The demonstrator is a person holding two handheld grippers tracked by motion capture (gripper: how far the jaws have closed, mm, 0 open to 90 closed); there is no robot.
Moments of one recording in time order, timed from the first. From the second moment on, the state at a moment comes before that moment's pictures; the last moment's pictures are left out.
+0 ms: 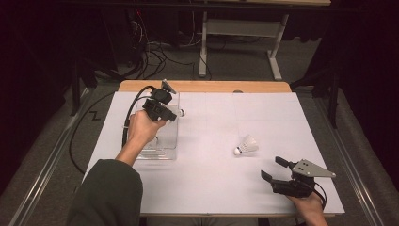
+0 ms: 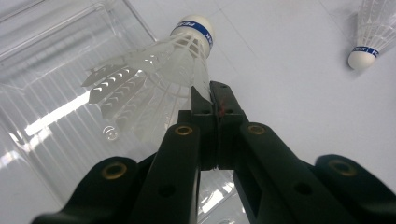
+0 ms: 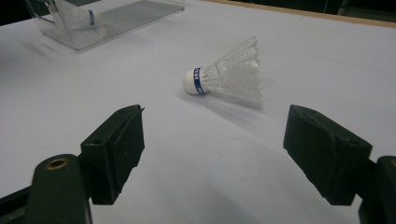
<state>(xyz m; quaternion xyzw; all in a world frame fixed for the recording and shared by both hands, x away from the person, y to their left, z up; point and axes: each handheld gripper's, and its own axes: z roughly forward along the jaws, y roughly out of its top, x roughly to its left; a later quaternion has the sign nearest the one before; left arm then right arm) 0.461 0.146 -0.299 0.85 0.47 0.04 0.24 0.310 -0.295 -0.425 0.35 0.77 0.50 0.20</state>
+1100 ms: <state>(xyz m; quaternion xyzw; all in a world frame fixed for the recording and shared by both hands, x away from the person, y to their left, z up) 0.461 0.186 -0.313 0.82 0.52 0.06 0.22 0.310 -0.295 -0.425 0.36 0.77 0.50 0.20</state>
